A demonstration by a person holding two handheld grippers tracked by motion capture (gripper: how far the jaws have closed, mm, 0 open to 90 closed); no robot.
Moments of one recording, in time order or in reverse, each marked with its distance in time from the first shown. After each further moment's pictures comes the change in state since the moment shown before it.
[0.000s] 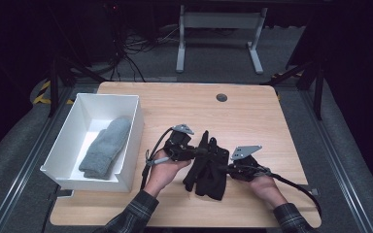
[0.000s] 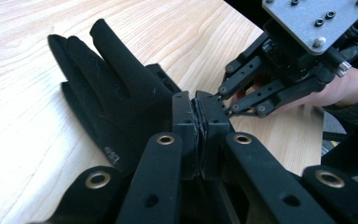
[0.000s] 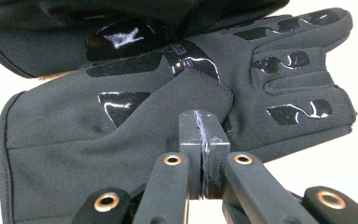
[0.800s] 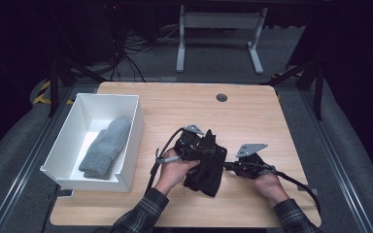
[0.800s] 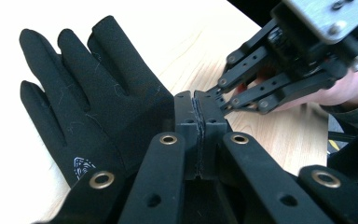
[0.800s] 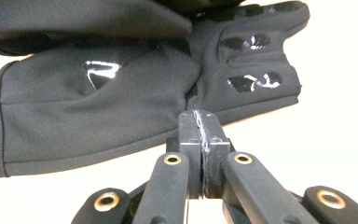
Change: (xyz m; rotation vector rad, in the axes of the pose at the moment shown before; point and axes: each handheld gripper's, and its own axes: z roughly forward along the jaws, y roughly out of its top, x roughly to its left) left arm -0.004 0.009 0.026 0.019 -0.016 -0.003; right arm -0.012 -0.006 -0.010 0.003 -0.047 0.016
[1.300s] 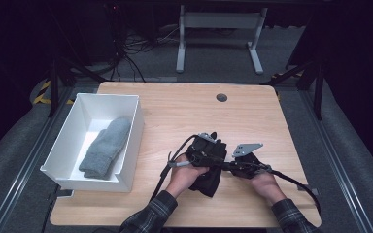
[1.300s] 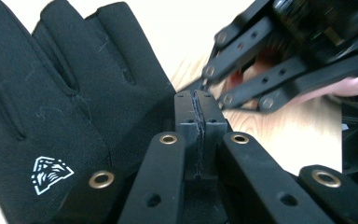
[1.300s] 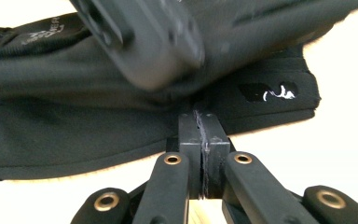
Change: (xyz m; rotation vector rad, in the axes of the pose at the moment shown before) left arm -0.003 -0.010 0.046 0.078 -0.031 0.000; right arm 0.002 0.004 0.009 0.006 0.005 -0.012
